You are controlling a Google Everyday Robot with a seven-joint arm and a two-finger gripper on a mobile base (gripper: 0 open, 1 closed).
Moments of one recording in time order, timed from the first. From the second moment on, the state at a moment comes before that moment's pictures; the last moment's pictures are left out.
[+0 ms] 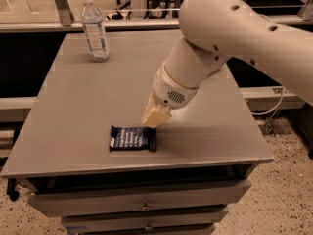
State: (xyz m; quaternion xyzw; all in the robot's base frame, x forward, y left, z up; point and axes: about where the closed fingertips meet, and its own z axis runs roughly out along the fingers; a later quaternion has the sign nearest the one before) arm 0.466 0.009 0.845 -0.66 0.71 0.16 0.16
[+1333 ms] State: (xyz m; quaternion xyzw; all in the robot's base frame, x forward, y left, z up) arm 0.427 -0.016 0.881 -0.63 0.73 0.20 0.19
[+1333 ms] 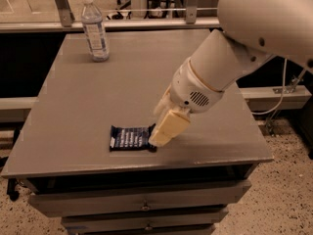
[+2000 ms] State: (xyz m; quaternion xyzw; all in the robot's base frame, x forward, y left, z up) arm 0.431 0.008 0.872 -0.63 0.72 0.20 0.20
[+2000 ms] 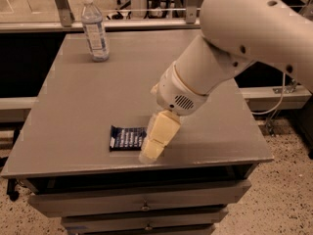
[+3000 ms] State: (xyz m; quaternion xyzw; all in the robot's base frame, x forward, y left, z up) arm 0.428 0.025 0.840 -0.63 0.72 0.20 0.20
